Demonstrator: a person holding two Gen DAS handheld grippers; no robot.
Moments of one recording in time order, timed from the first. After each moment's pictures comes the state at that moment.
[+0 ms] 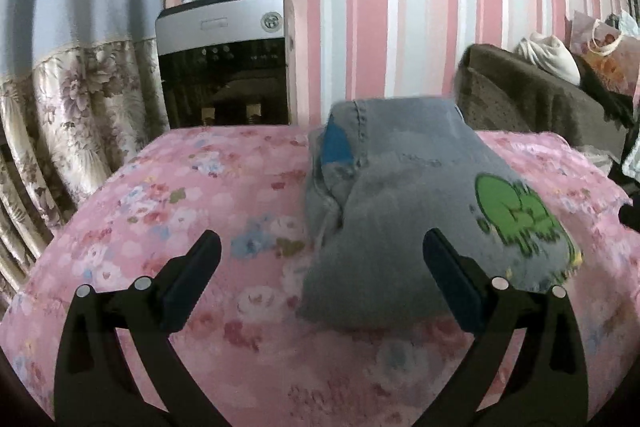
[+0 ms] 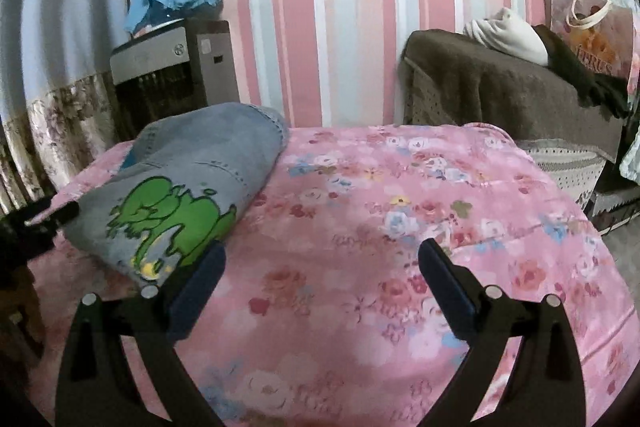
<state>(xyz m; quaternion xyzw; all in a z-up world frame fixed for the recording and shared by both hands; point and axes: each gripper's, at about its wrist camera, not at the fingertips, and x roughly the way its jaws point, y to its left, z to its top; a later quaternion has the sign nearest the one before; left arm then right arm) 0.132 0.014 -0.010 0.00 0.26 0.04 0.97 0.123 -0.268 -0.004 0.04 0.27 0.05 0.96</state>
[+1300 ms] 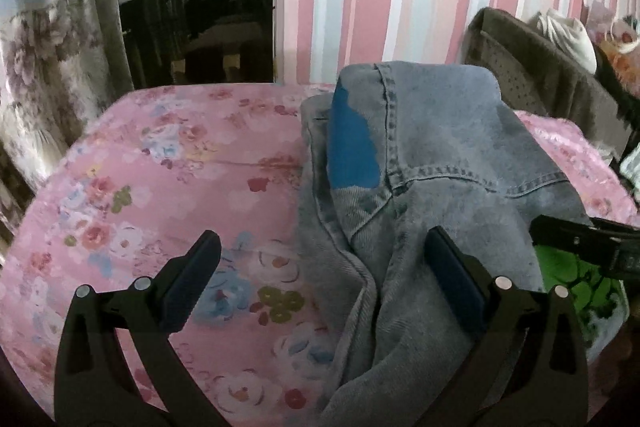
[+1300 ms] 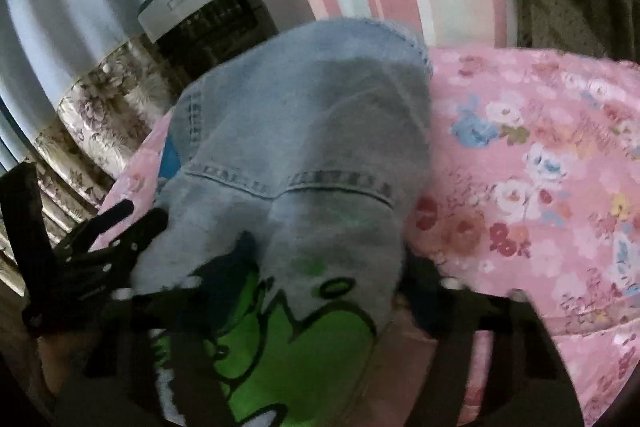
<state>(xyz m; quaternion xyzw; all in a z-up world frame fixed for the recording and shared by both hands) 0.242 0.042 -0.031 -0.03 0.35 0.00 0.94 0.269 -0.168 -0.045 0.09 0.41 0.19 0.89</state>
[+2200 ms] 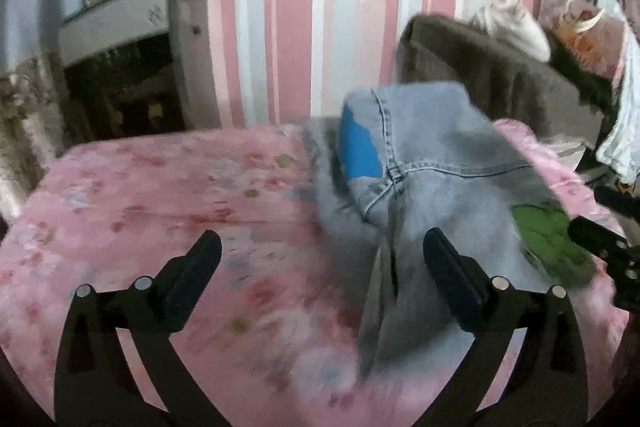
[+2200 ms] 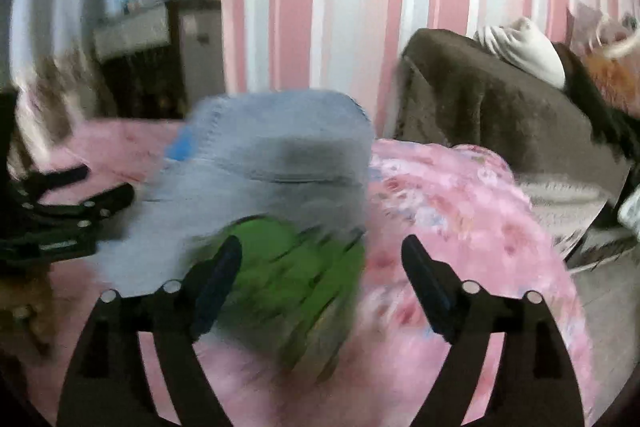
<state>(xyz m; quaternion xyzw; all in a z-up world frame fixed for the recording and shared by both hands) 0.222 -0.116 -0.002 0.01 0.29 -0.04 0.96 0.166 -0.313 0.023 -0.01 0.28 0.07 0.96</state>
